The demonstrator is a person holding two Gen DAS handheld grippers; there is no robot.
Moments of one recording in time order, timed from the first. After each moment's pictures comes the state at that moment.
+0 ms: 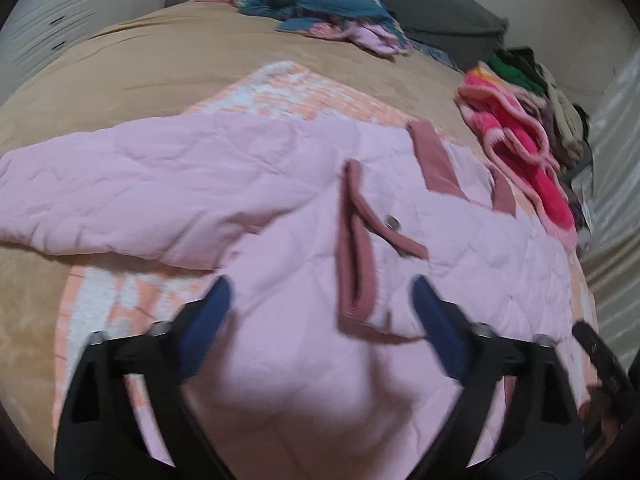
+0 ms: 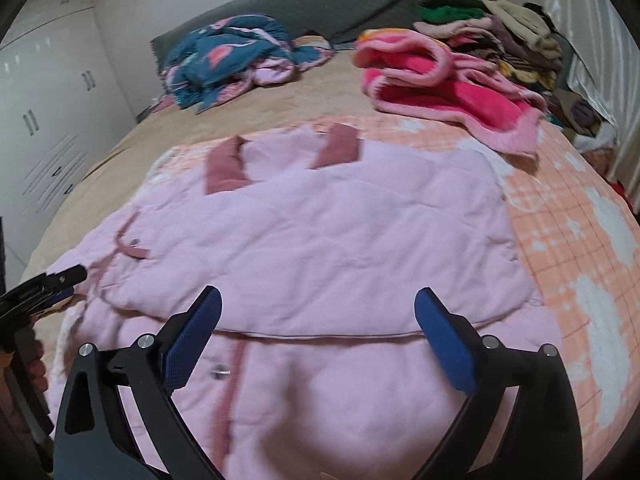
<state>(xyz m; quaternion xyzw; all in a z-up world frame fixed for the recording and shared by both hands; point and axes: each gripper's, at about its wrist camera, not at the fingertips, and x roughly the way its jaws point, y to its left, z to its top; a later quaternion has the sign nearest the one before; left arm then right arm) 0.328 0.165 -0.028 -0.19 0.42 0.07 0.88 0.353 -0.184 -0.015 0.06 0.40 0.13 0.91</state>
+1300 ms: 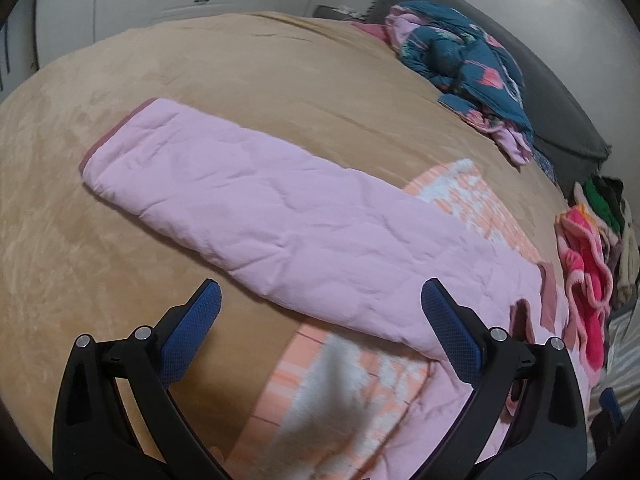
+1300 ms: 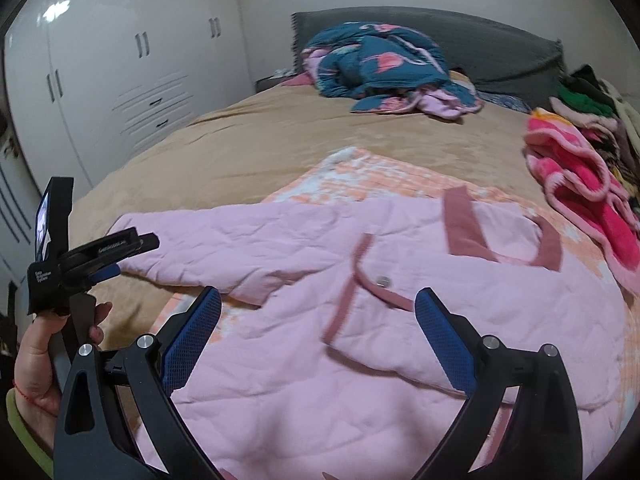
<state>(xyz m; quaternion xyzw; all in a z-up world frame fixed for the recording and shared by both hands) 0.255 0.358 -0.022 -0.31 0.36 0.26 0.84 0.319 0.065 0.045 -0.07 0.35 0.31 0.88</state>
